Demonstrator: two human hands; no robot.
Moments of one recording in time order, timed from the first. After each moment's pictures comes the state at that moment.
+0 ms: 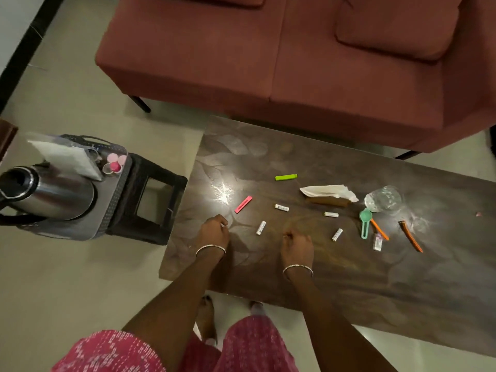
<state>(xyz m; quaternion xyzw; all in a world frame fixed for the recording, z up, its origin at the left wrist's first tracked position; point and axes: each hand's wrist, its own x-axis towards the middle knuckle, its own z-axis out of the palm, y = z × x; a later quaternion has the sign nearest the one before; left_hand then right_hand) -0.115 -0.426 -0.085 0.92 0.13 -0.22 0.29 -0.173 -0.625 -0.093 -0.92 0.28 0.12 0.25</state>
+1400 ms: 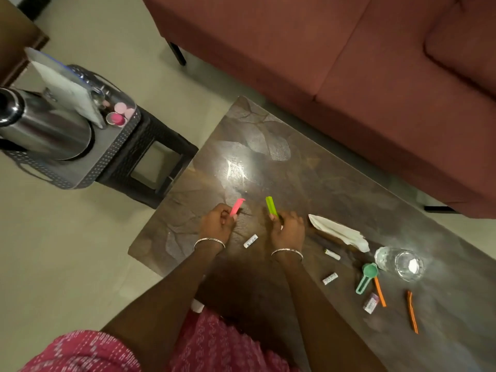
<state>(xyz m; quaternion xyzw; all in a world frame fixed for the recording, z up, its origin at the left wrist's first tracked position) -0.085 -0.467 -0.149 0.84 0.27 -0.13 0.45 -0.050 -0.644 -0.134 -0.94 0.10 0.16 0.27</state>
